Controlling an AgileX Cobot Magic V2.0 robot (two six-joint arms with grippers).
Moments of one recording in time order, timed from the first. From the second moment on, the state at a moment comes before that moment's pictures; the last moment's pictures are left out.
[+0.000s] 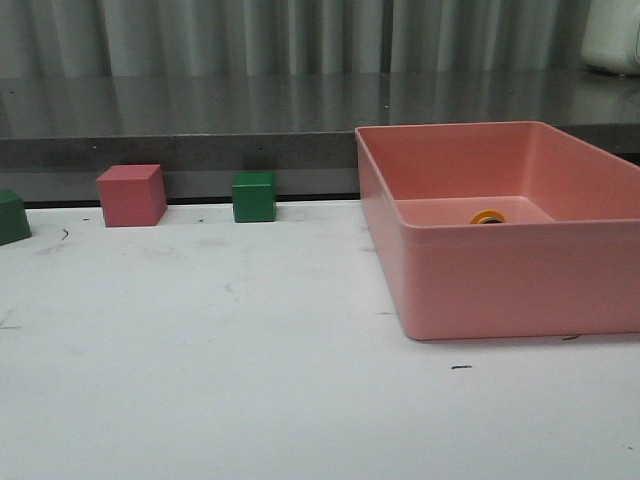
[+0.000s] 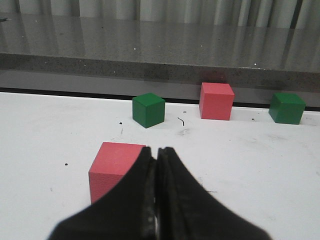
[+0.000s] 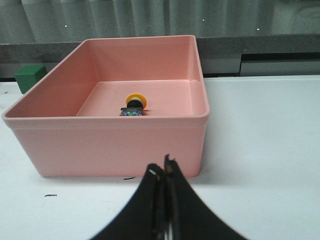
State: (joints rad) left arm 0.05 -0.01 0.00 0.03 0.18 -0.07; right arm 0.08 -0.01 0.03 0.02 0.19 0.08
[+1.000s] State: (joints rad) left arm 0.05 0.25 -0.37 -0.02 0.30 -0.07; right arm 0.08 0.33 -0.47 0.07 0.46 0.10
